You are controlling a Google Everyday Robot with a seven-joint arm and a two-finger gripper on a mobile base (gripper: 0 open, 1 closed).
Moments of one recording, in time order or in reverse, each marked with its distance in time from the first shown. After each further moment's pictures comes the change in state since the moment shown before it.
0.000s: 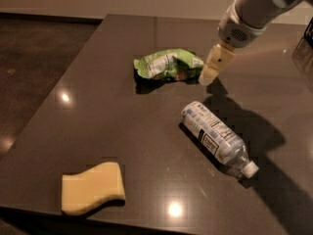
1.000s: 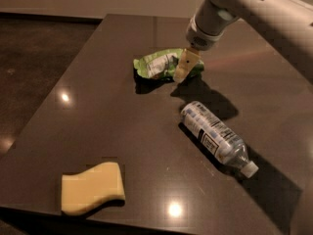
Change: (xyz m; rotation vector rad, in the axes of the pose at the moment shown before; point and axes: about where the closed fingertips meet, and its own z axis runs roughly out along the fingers) arm -0.051 -0.031 0.084 0.058 0.023 -0.027
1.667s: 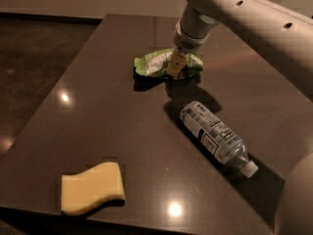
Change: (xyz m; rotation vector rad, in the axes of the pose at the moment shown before) arm -0.024 0.009 0.022 -0.003 0.024 -0.097
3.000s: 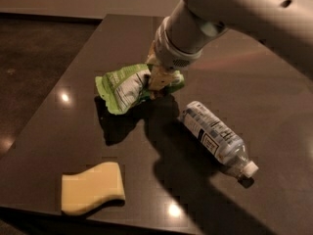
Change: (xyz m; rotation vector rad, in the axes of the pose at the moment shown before) arm -0.061 0.125 -0.086 -0.035 -0.208 -0.394
